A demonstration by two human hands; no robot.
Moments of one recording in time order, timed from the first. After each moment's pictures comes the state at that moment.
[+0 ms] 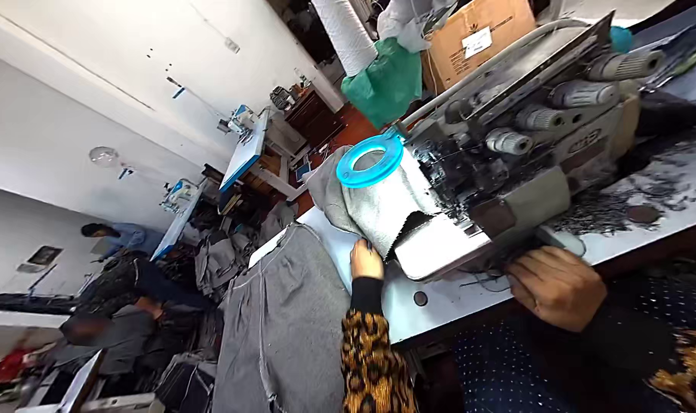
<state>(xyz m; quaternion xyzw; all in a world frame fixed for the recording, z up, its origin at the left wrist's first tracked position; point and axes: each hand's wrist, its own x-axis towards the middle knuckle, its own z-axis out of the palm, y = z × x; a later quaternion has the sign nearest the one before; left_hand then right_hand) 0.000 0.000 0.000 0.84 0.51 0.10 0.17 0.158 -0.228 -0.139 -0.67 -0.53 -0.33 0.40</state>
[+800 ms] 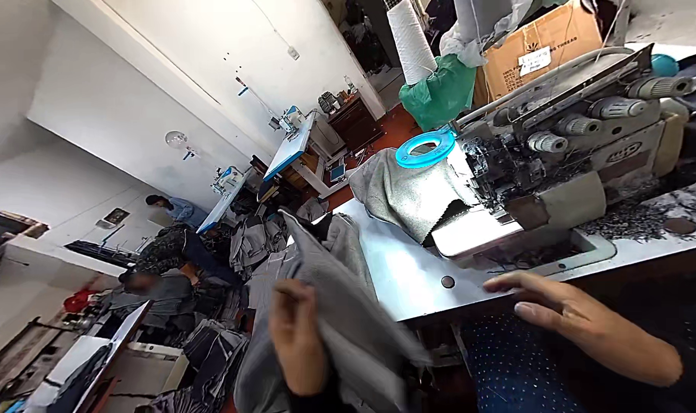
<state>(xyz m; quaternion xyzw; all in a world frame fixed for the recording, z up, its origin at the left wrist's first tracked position) -0.160 -0.119 0.138 0.76 0.25 0.55 0.27 0.106 -0.261 -0.038 -0.51 -0.54 0.29 0.60</state>
